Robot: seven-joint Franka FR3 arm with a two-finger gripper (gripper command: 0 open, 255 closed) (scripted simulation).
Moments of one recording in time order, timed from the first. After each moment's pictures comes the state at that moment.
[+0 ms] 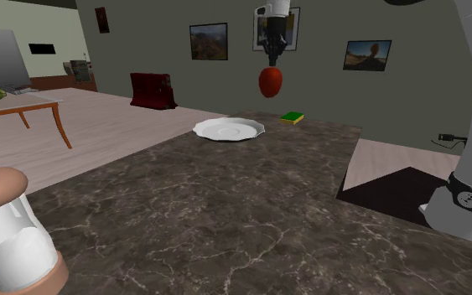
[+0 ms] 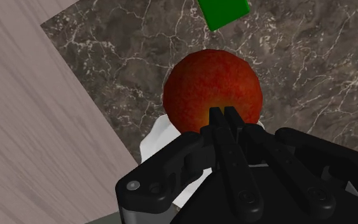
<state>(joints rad) -0.98 0.52 -0.60 -1.18 0.29 1.66 -1.63</state>
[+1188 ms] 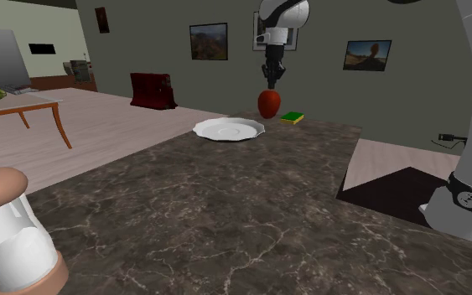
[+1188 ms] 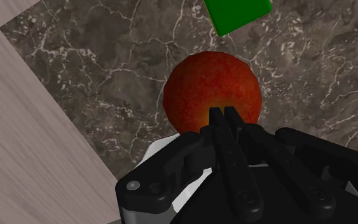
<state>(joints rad) -0.94 0.51 -0.59 -1.43 0.30 1.90 -1.65</state>
